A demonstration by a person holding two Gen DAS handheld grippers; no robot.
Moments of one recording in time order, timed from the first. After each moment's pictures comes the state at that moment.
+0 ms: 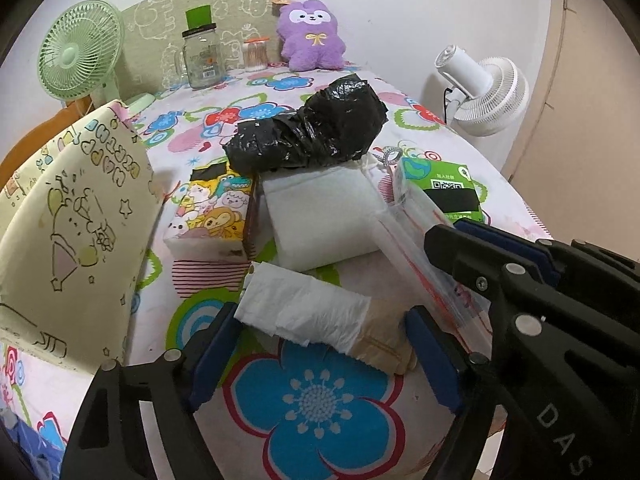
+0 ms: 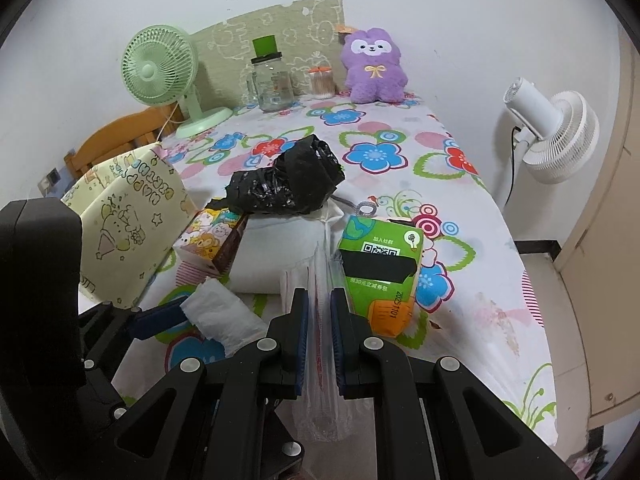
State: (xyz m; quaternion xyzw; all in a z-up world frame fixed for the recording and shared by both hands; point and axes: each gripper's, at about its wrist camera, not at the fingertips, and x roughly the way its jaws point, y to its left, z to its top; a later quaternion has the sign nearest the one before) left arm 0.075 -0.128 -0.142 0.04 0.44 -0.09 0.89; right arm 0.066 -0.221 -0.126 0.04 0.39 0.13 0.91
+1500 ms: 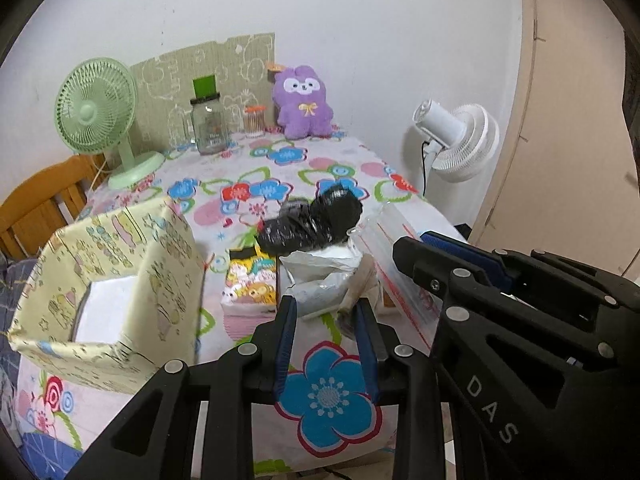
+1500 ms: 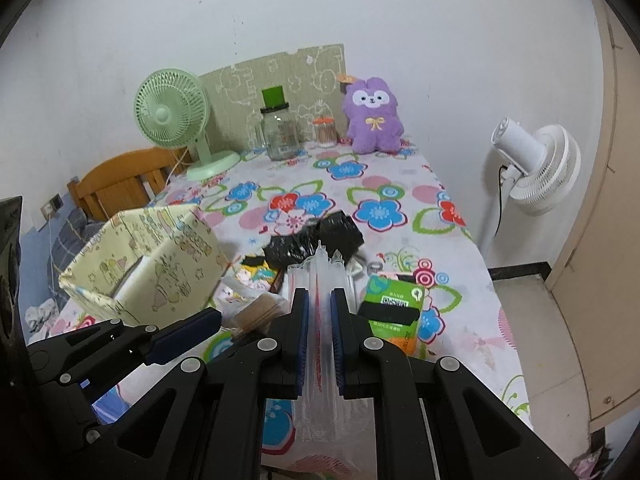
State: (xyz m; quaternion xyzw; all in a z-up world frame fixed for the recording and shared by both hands) left arm 0.037 -0.108 -0.063 0.04 0.36 -0.12 0.92; right arm 0.039 -0.204 -0.061 0.04 0.34 0.11 0.93
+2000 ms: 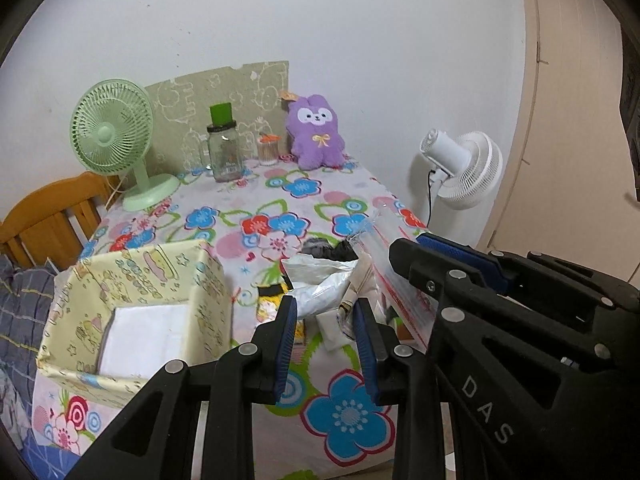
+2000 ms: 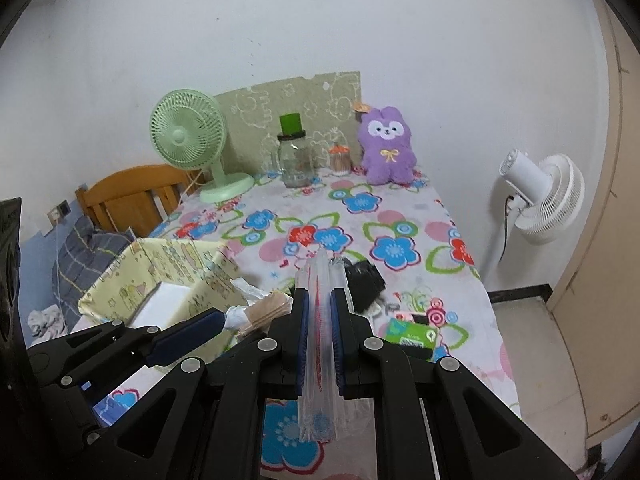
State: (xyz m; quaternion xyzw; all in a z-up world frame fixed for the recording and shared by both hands) left arm 0.041 -0.084 -0.026 0.03 0.33 -0.11 0.94; right arm 0.041 -0.182 -0.022 0.03 0.31 0.12 0.94
